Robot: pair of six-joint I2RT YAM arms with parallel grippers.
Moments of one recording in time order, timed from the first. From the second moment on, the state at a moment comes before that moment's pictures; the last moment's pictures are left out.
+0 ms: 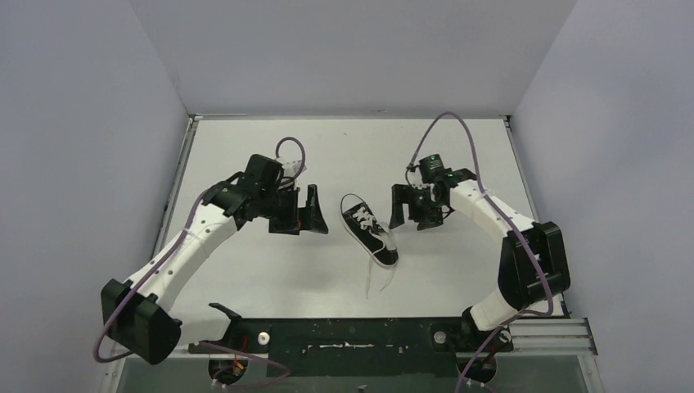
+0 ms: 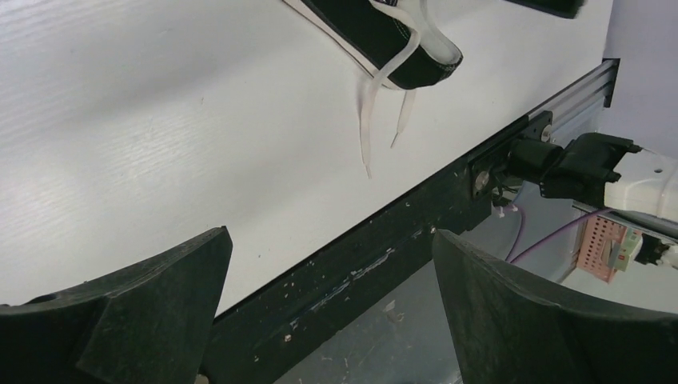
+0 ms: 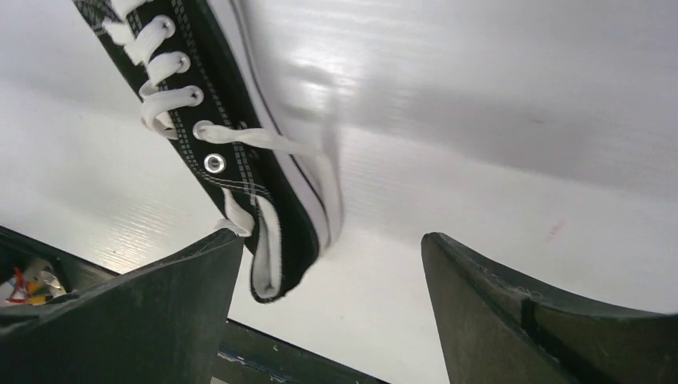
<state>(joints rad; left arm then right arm) -0.49 1.21 1.14 -0.89 0.40 -0.49 0.39 1.59 1.10 -0.75 -0.24 0.30</state>
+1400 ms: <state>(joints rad) -0.60 1.79 0.98 -0.17 0.67 -0.55 0.38 1.56 0.89 -0.71 -0.32 0.27</state>
